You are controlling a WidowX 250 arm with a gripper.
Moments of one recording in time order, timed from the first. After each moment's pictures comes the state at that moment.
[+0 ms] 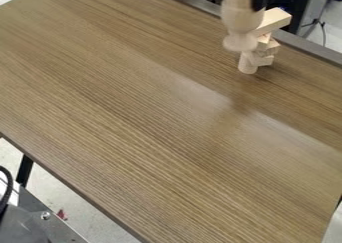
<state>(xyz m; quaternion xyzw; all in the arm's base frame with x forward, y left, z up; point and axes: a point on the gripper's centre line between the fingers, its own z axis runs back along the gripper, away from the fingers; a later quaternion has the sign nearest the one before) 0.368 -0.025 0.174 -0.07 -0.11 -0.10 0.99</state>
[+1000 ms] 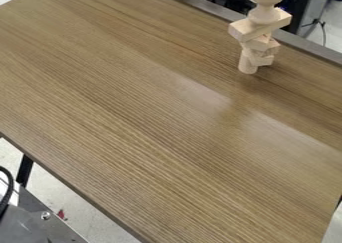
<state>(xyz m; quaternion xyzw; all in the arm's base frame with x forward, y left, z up) 0.421 -0.026 0.180 -0.06 -0.11 -0.14 0.98</state>
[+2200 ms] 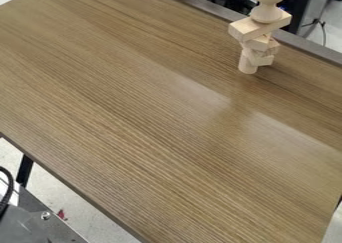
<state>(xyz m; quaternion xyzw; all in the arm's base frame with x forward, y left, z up) 0.432 -0.025 0.177 -0.05 -0.13 -0.17 0.98</state>
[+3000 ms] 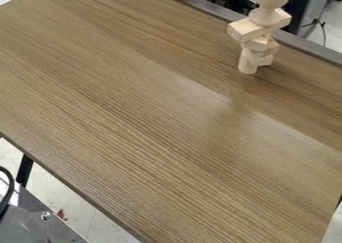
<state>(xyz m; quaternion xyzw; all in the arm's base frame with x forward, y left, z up) 0.434 -0.025 0.164 -0.04 -0.13 -0.18 0.97</state>
